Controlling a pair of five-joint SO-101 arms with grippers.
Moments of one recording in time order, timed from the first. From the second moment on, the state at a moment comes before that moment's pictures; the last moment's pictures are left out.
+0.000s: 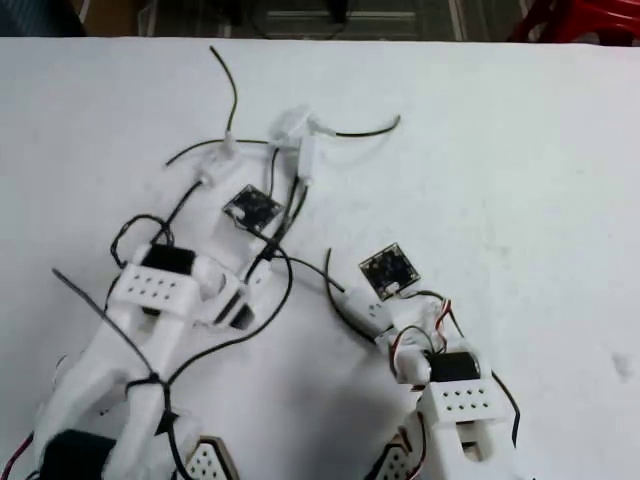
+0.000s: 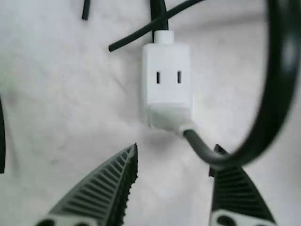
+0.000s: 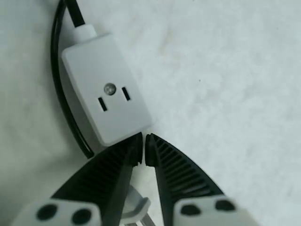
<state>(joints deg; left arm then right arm) 6.5 -26.9 53.3 63.8 -23.2 -8.2 -63.5 90.2 43.0 27.5</state>
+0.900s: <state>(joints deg) 8.2 -7.2 45.0 55.1 -18.4 -8.2 -63.5 90.2 43.0 27.5</state>
